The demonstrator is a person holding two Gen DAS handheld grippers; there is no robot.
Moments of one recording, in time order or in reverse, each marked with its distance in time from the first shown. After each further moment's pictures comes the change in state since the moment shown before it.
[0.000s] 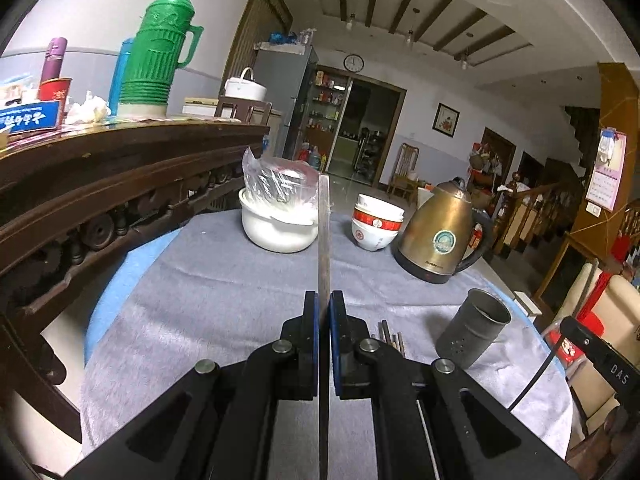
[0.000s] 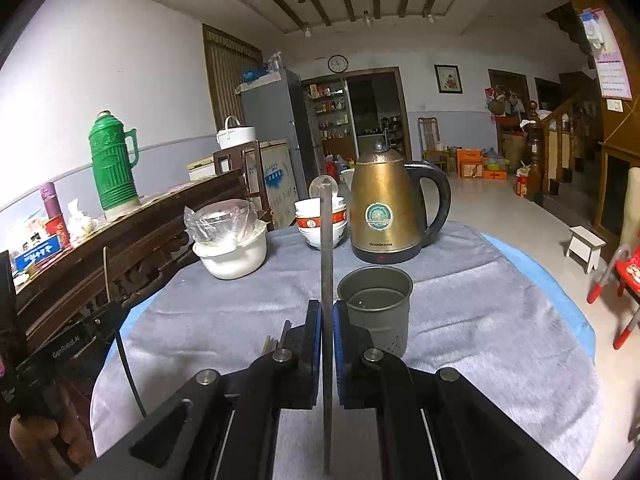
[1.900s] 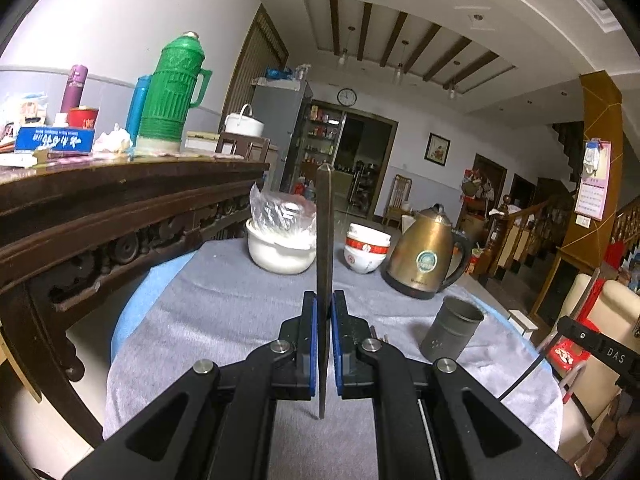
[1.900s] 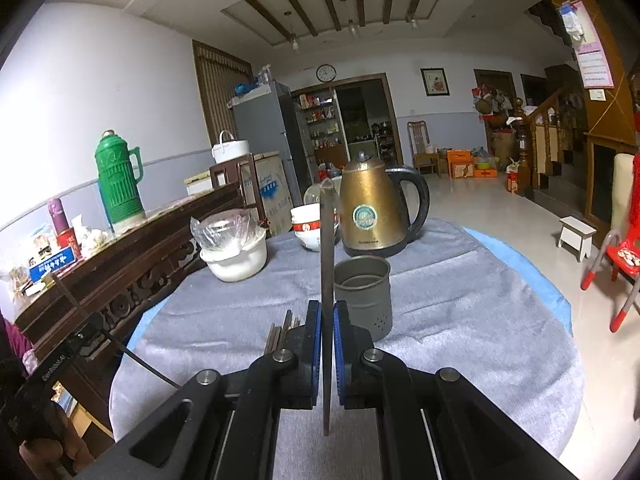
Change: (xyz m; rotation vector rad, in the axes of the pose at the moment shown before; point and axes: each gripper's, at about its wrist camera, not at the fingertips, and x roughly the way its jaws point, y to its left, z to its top) left arm -0.059 -0.006 -0.025 0.019 -0.142 -0.018; right arm -0.054 -0.007 -0.015 0.055 -0.039 -0.012
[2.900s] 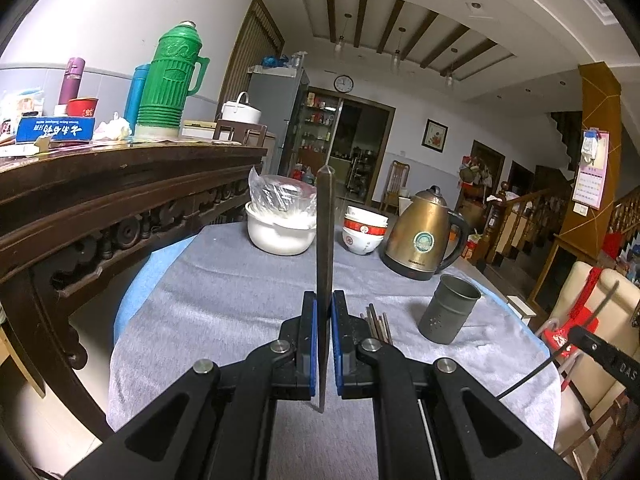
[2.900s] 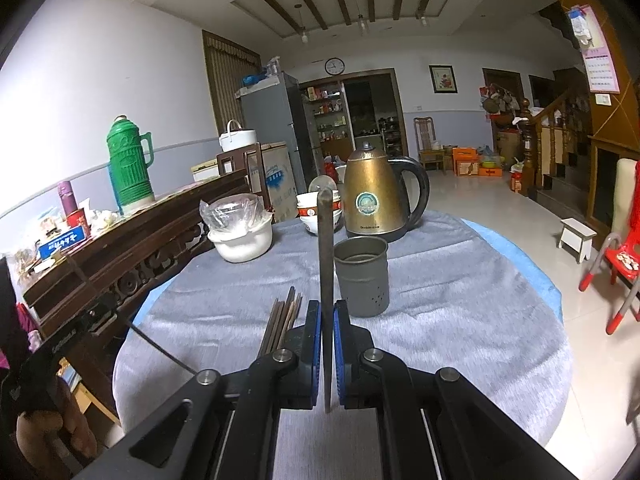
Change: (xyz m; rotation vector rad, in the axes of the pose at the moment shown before) left arm -0.008 0.001 -0.014 0.007 0.060 -0.007; right arm -0.031 -0.003 -0.024 -0.034 0.044 0.015
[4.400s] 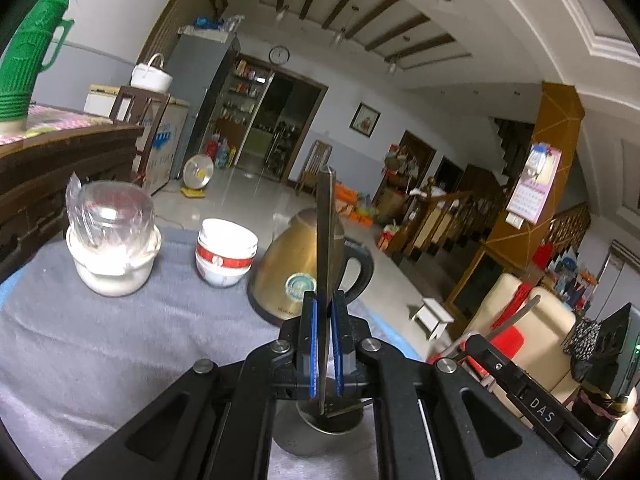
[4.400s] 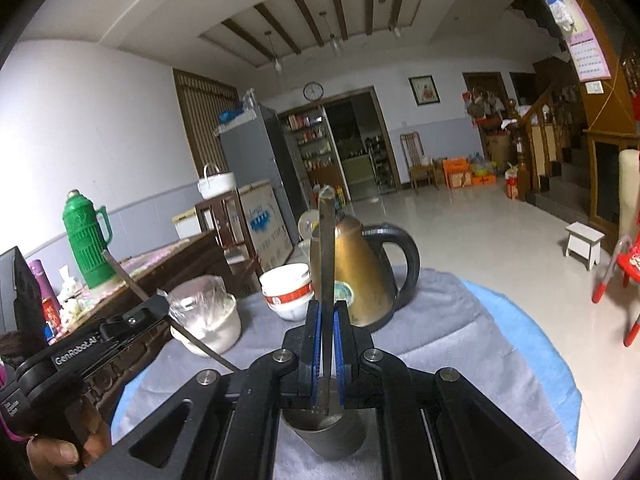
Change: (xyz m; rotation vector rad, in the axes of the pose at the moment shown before) left arm 0.177 -0.140 0.099 -0.064 0.124 -0.328; right arm 0.126 -0.074 0.132 0.107 -0.072 0.005
